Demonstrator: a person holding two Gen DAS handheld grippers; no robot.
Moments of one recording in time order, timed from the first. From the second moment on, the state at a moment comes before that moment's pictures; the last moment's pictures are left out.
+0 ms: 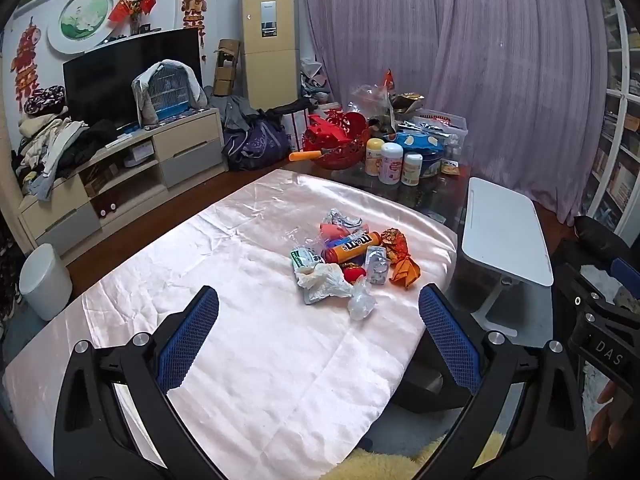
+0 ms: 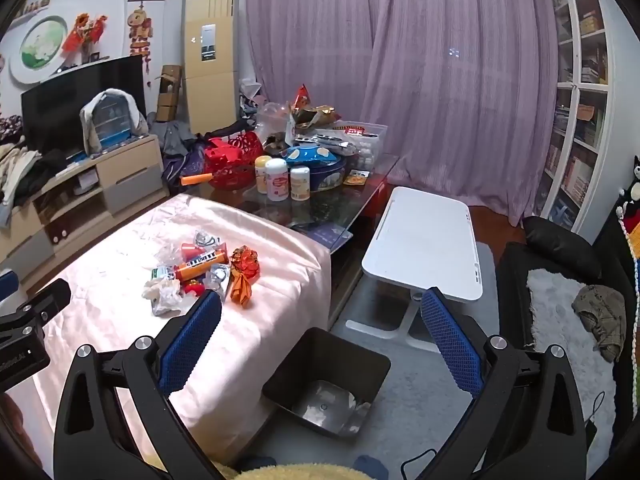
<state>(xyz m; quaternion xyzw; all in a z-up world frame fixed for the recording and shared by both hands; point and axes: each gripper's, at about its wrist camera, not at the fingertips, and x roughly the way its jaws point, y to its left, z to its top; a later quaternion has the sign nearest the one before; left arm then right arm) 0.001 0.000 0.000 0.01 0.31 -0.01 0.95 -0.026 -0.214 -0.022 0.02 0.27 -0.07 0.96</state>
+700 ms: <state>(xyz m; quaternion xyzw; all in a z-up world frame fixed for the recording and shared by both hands) -0.002 -0.011 -0.012 0.01 0.31 -0.01 0.95 -0.026 -0.218 -0.023 0.02 0.28 -0.07 0.96</state>
